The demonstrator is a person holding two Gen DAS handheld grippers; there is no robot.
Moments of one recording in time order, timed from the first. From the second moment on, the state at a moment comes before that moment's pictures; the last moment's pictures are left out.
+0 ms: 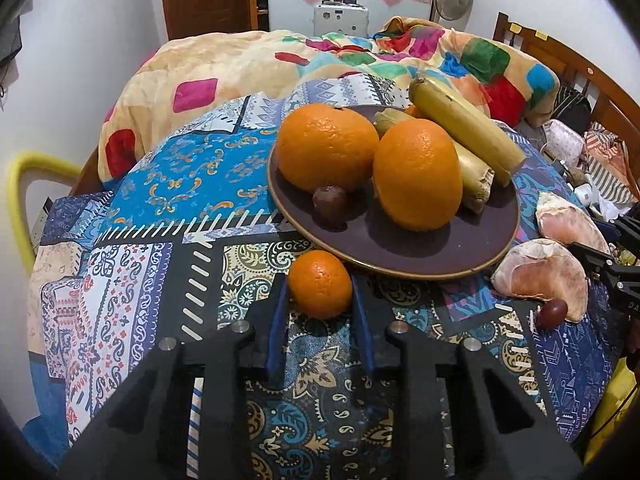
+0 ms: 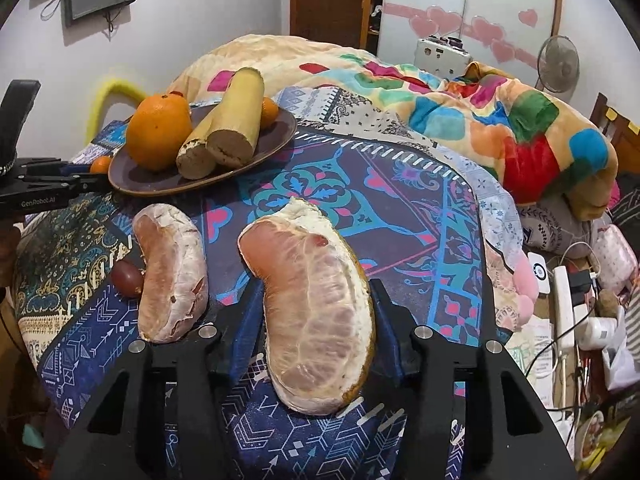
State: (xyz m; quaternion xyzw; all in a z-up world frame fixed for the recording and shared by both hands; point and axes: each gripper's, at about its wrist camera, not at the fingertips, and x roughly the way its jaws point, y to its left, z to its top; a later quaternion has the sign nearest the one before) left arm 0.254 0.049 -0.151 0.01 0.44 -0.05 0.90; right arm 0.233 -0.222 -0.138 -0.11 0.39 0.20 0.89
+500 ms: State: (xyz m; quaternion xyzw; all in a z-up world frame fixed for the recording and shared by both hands) left arm 0.233 0.043 -0.124 0.02 0.40 -0.07 0.91; right arm 0.230 -0.220 -0.095 -0.08 0.34 0.20 0.92
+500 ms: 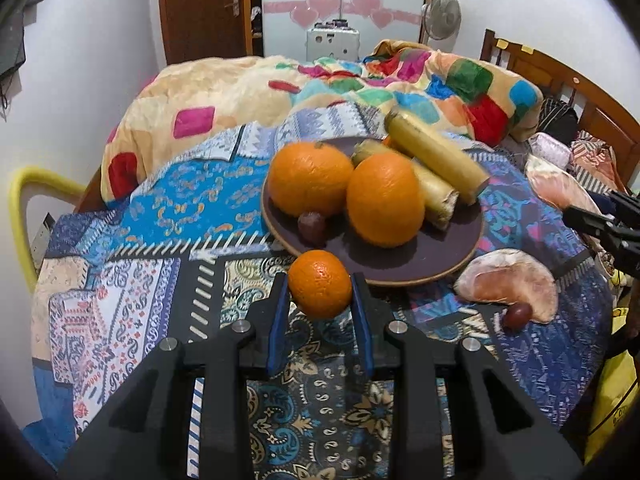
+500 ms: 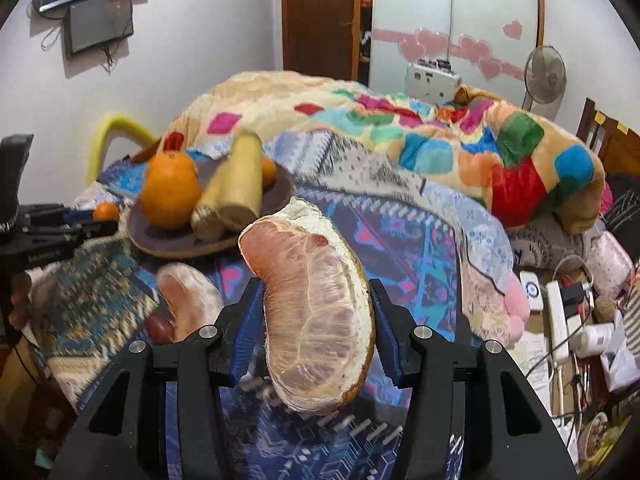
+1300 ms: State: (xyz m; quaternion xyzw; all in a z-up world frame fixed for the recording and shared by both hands) left arm 0.263 0.029 -0.112 0.01 0.38 -0.08 0.92; right arm 0.270 -0.129 -0.053 -0.08 0.28 0.27 0.92
